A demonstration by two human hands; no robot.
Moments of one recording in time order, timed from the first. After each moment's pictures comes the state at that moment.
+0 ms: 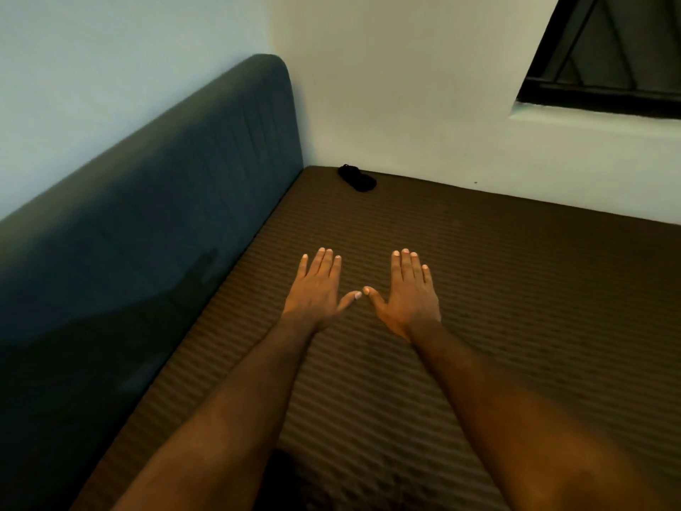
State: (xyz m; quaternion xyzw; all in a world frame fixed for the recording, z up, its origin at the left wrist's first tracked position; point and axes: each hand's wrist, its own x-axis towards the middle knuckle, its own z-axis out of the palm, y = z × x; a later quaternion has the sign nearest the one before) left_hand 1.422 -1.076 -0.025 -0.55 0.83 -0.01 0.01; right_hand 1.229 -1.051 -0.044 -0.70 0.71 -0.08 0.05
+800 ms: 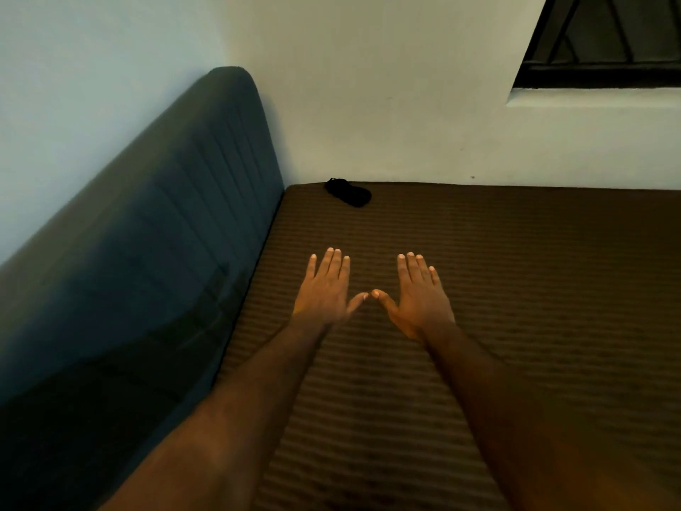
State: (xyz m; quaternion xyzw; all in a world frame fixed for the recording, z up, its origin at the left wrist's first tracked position) left_hand 1.486 -1.259 -0.053 -0.46 0.89 -0.03 0.04; right_hand 1.303 -1.189 -0.070 -0.64 0.76 -0.06 0.08
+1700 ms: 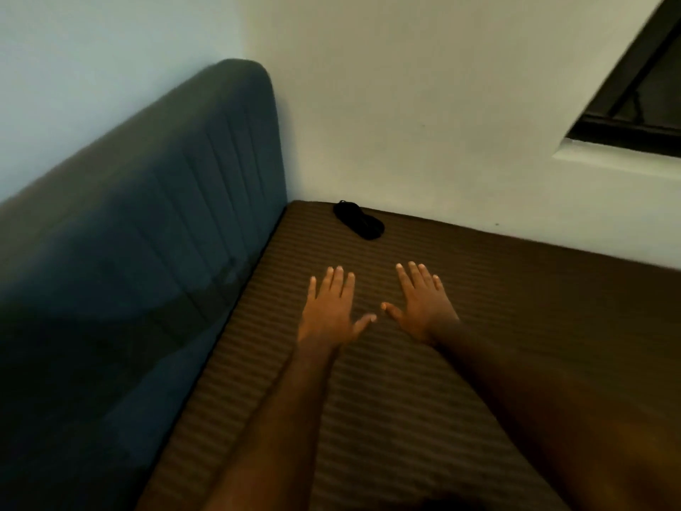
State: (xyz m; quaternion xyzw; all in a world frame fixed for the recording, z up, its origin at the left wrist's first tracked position) left_hand 1.454 -1.385 -0.099 -0.53 0.84 0.07 -0.04; right_hand 1.254 -1.371 -0.095 -0.69 0.72 0.01 0.09
